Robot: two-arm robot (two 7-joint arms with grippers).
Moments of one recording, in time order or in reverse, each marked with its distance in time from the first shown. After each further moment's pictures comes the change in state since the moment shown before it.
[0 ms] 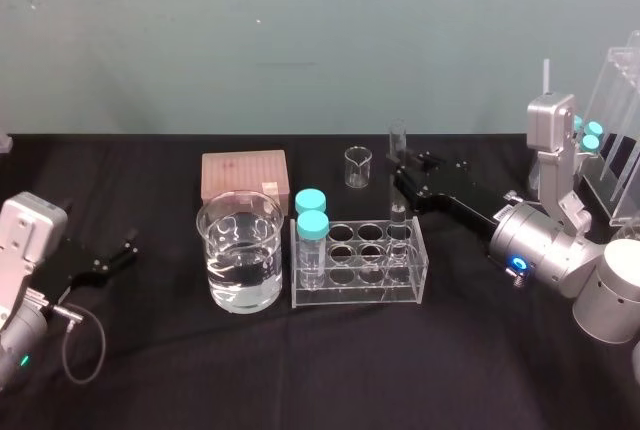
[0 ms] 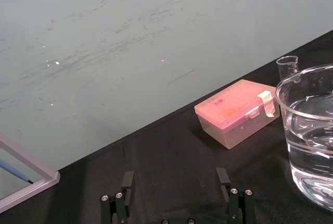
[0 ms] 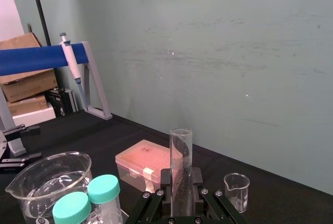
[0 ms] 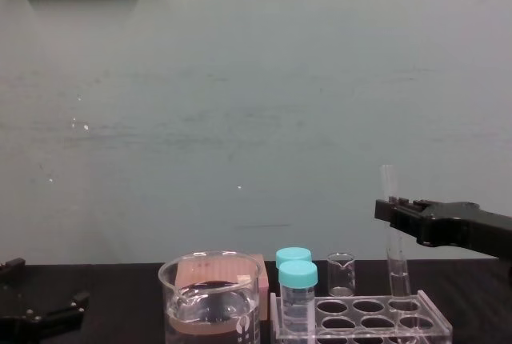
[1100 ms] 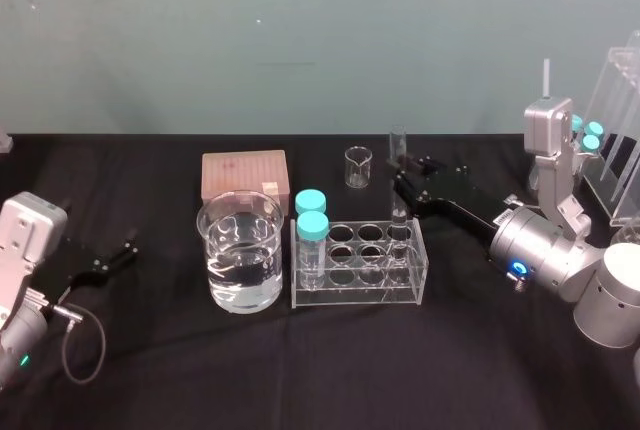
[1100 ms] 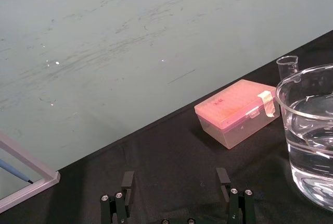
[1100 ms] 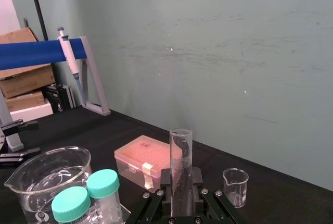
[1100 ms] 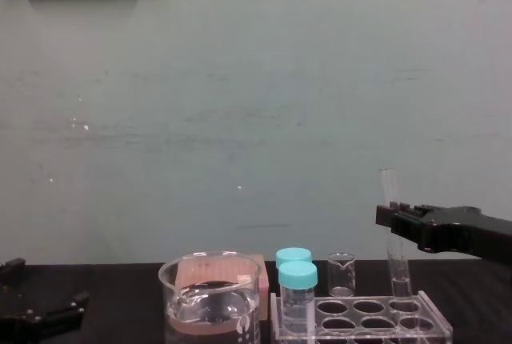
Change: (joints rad) left arm 0.000 0.000 0.000 0.000 0.000 0.000 0.000; right arm -0.014 0.006 -0.003 -0.020 -0.012 0.009 -0.019
